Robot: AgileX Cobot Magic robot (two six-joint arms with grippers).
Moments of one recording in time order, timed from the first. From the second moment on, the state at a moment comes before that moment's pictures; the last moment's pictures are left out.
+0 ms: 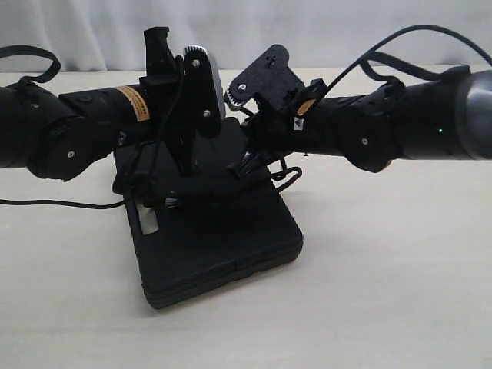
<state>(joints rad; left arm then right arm) -0.58 1.70 -0.86 0.11 -0.35 0.92 0.54 1.79 -1.01 -0.04 -0.06 -0.27</state>
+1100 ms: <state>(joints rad) -0.77 1.70 -0.86 0.10 -0.19 0.82 0.27 1.82 -0.98 0.01 -0.08 -0.11</state>
